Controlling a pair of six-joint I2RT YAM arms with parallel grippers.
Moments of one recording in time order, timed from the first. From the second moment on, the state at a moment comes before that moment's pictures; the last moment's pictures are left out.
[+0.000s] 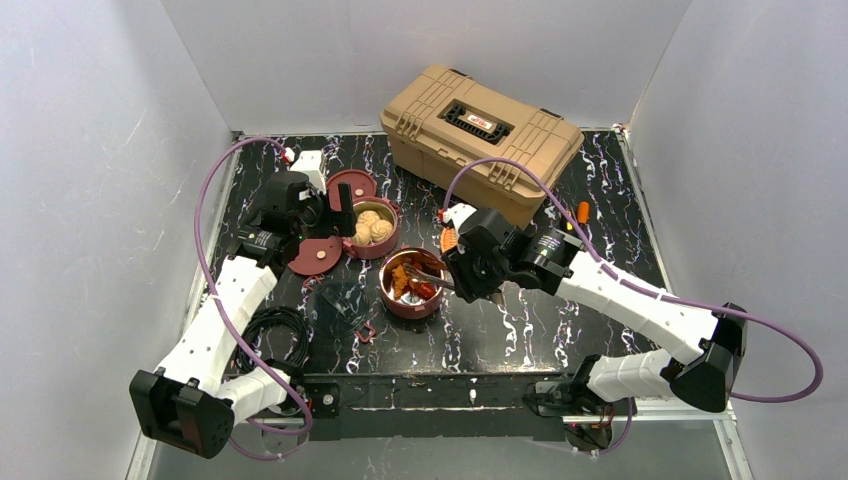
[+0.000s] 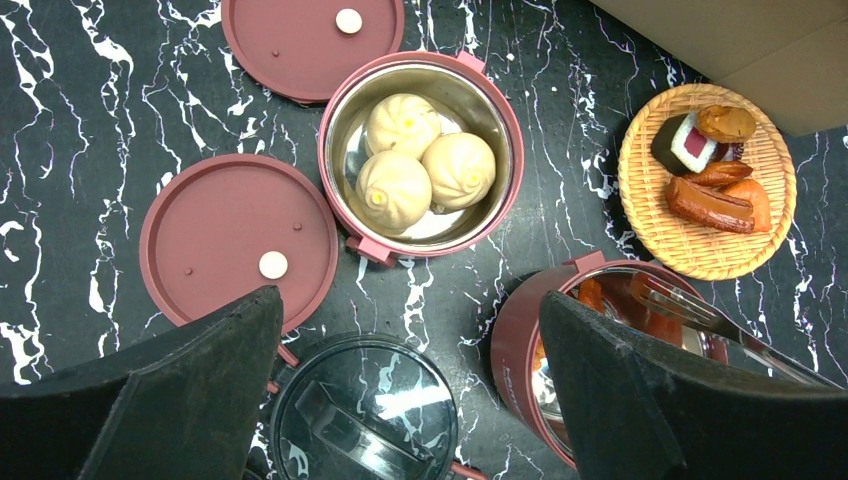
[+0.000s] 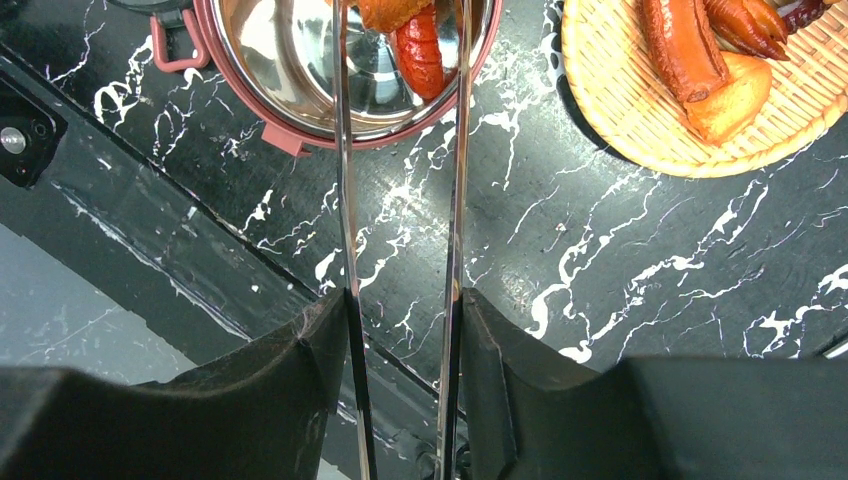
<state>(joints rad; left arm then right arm) -0.30 1.10 1.06 -0.57 -0.04 -0.21 1.00 1.27 1.23 -0.89 0.06 0.29</state>
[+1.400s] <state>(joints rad) -0.30 1.10 1.06 -0.56 -0.06 -0.21 0.71 1.30 1.23 -0.86 0.22 0.38</state>
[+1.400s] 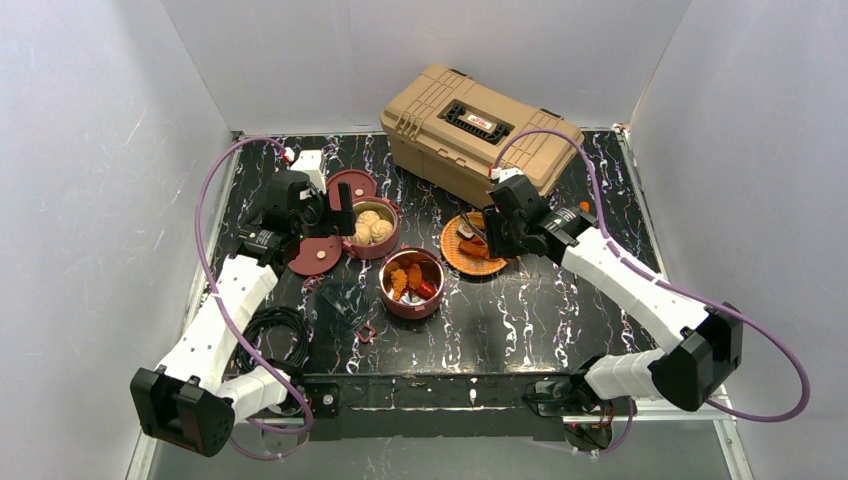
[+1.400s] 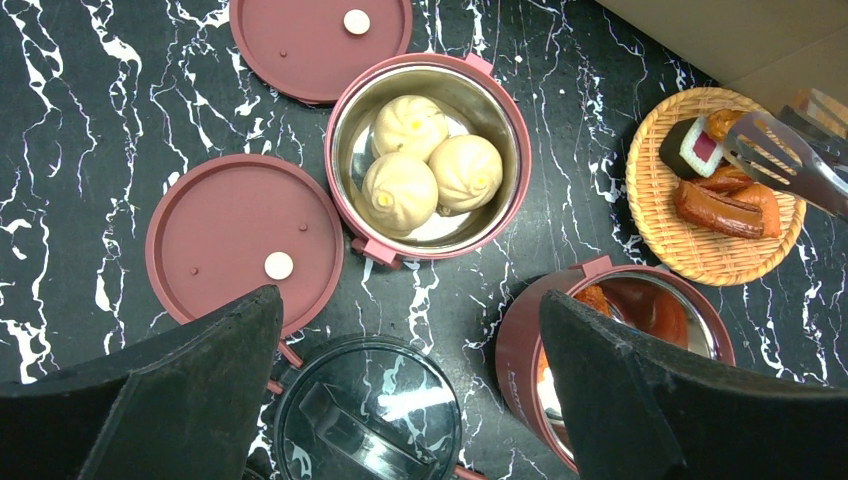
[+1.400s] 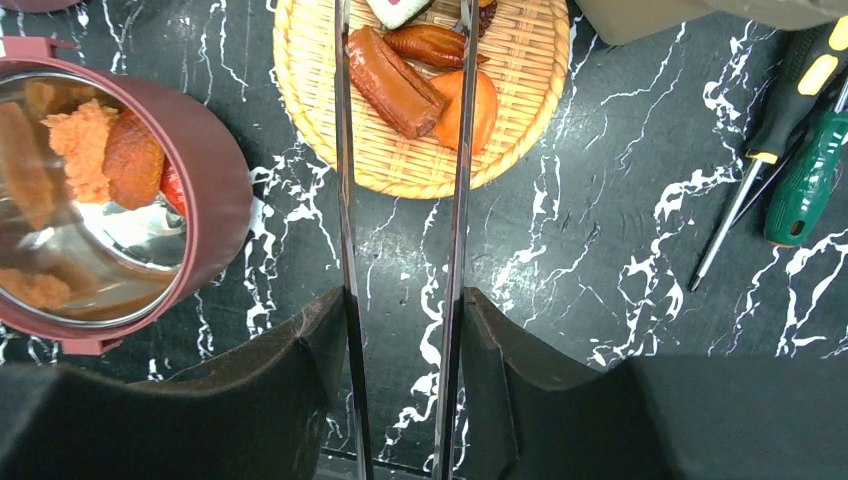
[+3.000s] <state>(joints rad) -0.30 1.12 1.06 -0.56 -0.04 -0.22 0.71 1.44 1.24 -0.81 0.38 0.14</state>
